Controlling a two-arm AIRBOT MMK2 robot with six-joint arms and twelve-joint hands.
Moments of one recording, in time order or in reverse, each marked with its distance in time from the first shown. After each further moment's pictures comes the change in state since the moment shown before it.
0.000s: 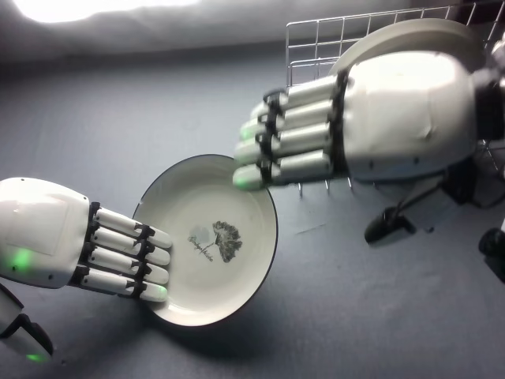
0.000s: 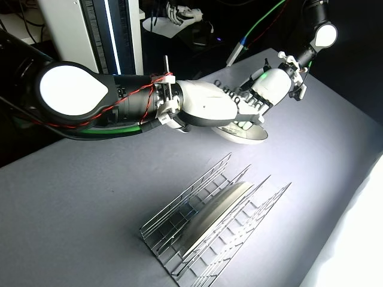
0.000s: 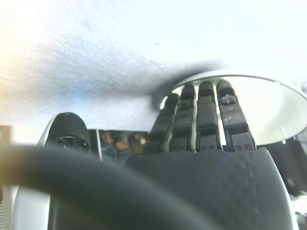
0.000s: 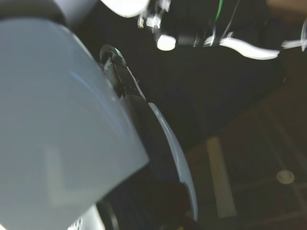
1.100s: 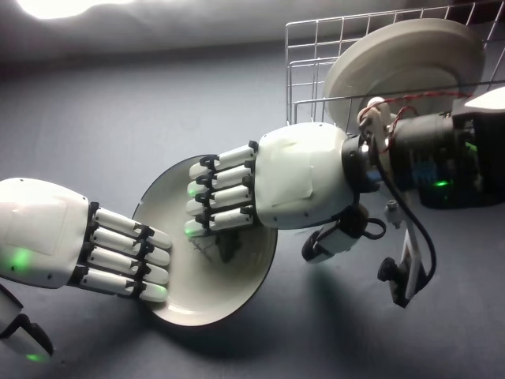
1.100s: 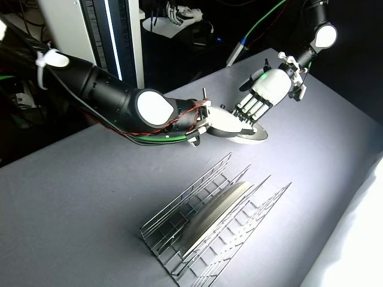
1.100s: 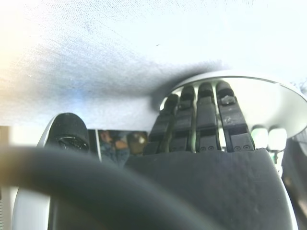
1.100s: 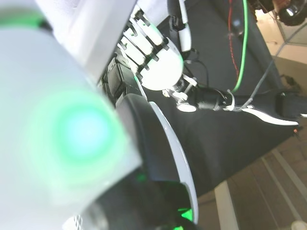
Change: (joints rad) left arm 0.011 -0.004 0.010 -0.018 -0.004 0.006; right arm -0.081 -0.296 0.153 -0.088 -0.161 -0.047
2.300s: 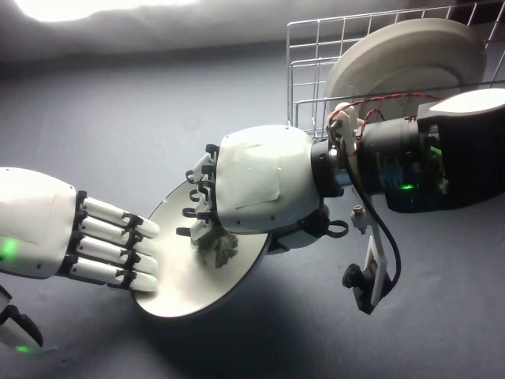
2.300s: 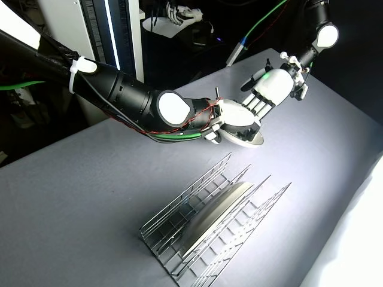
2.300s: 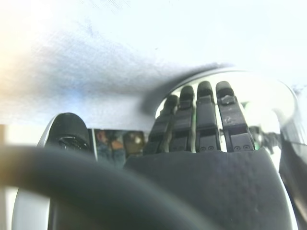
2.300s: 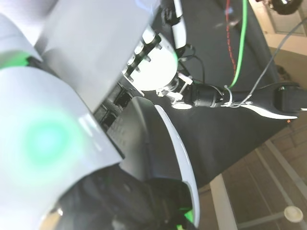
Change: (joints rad) left arm -0.044 0.048 -0.022 -0.022 -0.001 -0.012; right arm 0.012 -0.076 0.040 0.038 -0.013 -0.029
